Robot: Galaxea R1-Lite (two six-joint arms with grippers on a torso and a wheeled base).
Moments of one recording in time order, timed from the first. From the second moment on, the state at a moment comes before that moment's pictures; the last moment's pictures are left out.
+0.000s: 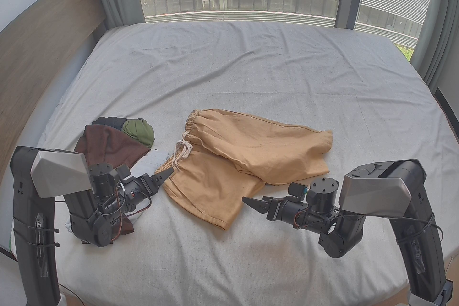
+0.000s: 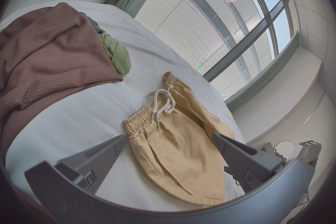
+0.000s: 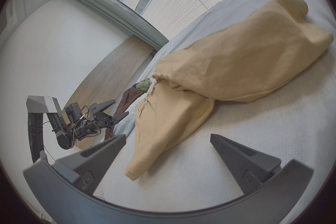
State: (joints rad) left arm -0.13 2.45 -0.66 -1.55 -0.33 -0.58; right arm 0.48 2.61 -0.87 -1.52 0.38 0.57
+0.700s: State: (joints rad) left arm -0.13 2.44 -0.66 -1.55 -0.34 -0.58; right arm 0.56 2.69 -1.04 -1.41 0.37 0.63
